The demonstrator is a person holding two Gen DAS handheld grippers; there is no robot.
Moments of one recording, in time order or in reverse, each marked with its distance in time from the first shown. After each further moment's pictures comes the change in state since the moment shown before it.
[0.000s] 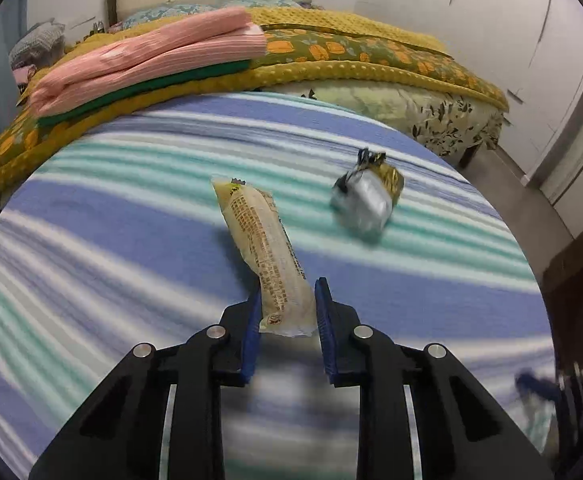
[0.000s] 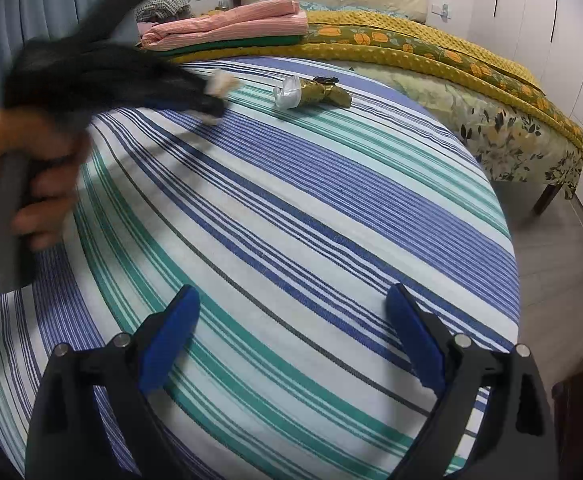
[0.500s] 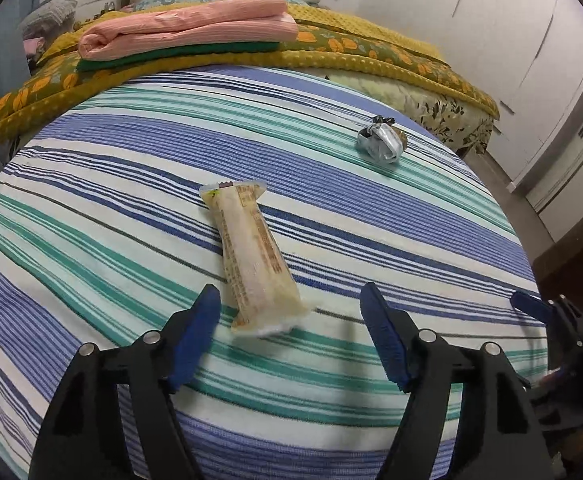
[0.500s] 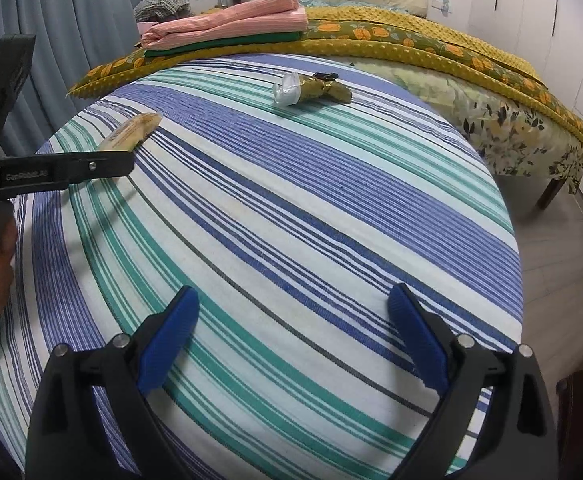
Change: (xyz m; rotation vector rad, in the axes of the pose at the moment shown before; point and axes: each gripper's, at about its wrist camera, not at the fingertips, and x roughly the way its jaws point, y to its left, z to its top) left arm -0.029 0.039 -0.059 -0.058 -0.004 -0.037; right arm 0.001 -0.005 0.005 0.011 0.029 0.029
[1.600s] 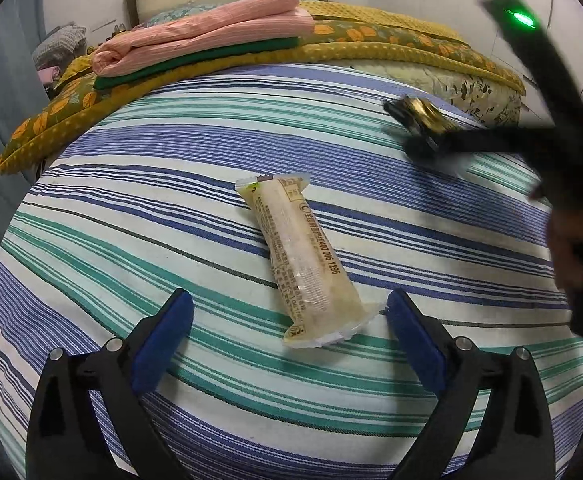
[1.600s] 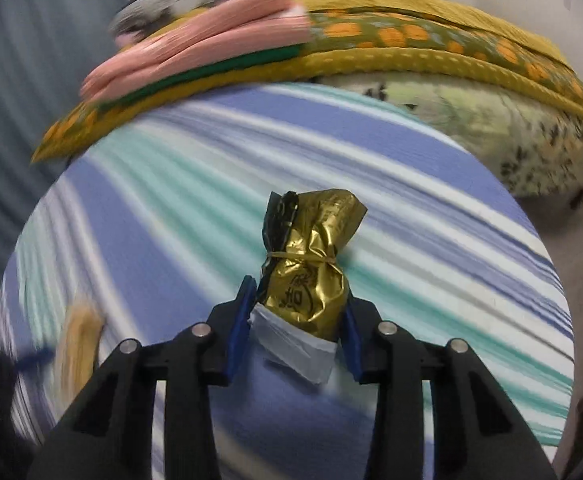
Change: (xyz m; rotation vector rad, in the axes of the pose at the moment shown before) left arm 0.012 0.004 -0.003 0.081 0.000 0.152; right arm 0.084 0.000 0.141 0.037 0.065 0.095
